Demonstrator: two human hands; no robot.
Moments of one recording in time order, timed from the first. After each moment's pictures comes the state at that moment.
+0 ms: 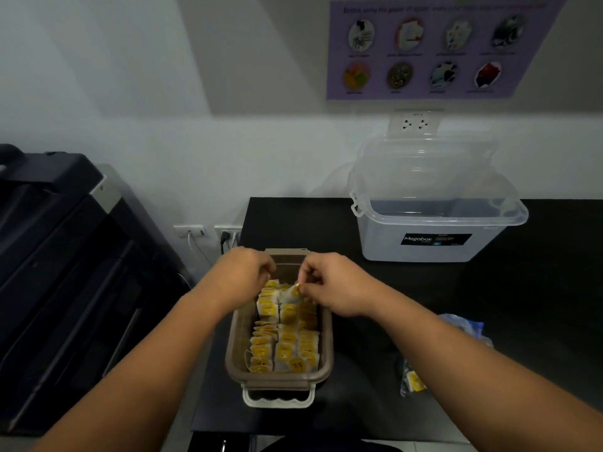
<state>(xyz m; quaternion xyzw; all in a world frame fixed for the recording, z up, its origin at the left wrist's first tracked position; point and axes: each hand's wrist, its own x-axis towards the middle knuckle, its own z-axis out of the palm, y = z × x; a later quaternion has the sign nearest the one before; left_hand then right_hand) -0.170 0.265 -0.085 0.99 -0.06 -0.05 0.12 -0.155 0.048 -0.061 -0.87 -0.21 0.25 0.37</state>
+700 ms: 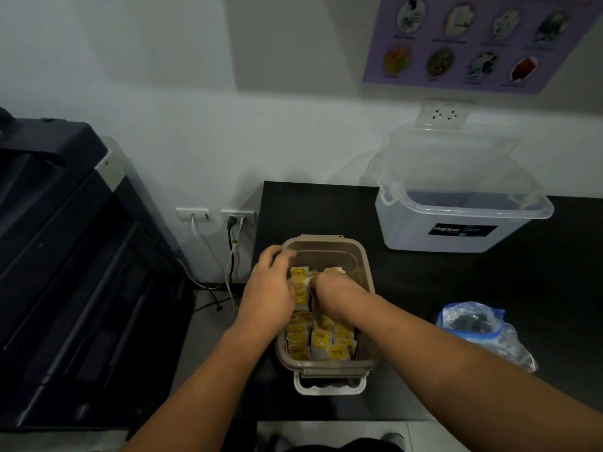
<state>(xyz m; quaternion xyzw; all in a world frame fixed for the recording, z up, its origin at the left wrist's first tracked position) -0.214 0.284 -0.144 0.94 0.03 0.07 0.34 -0.141 0.157 -0.140 -0.90 -0.21 0.35 -0.12</state>
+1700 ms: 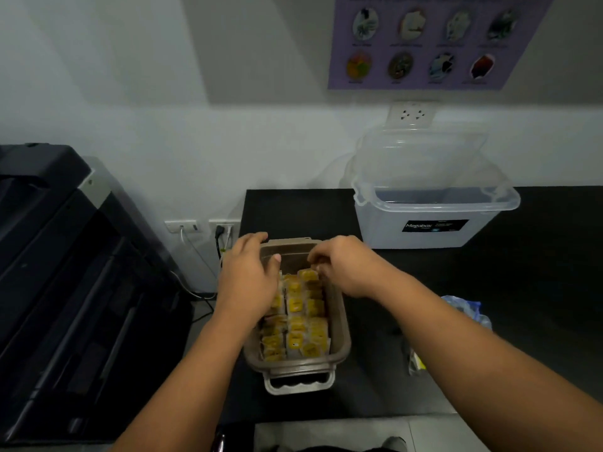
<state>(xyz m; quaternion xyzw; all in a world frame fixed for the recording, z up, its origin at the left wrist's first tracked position) -0.205 0.257 -0.100 0.93 0.08 0.12 0.33 -0.156 0.071 -0.051 -0.94 -0.17 0.21 0.21</state>
